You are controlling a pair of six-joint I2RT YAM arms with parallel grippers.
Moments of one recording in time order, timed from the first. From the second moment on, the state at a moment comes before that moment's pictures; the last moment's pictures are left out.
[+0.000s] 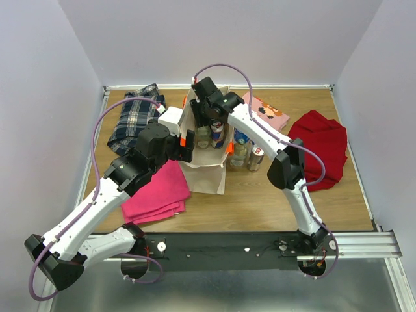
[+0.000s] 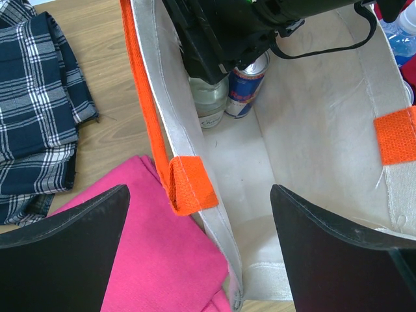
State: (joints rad) left arm -0.68 0.98 1.07 -0.51 -0.26 -0.19; right arm 0.75 2.30 2.34 -0.89 0.15 0.27
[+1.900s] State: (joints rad) left arm -0.68 0.99 1.07 -0.51 -0.26 -0.18; right arm 0.77 2.30 2.33 -0.90 0.15 0.17
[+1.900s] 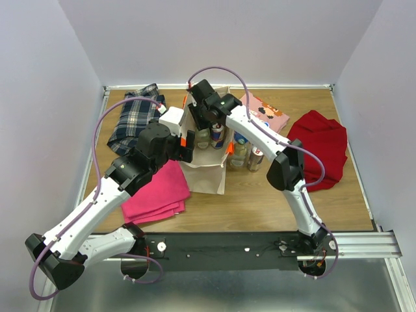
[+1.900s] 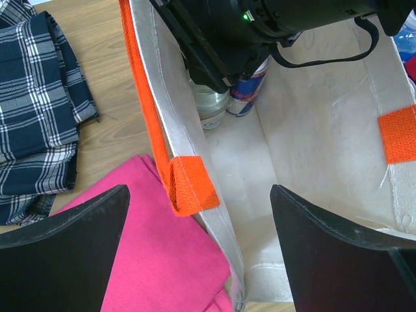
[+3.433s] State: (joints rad) left arm -0.68 1.01 1.07 -0.51 -0.27 -0.17; right arm 0.82 2.18 2.28 -0.98 0.12 0.16
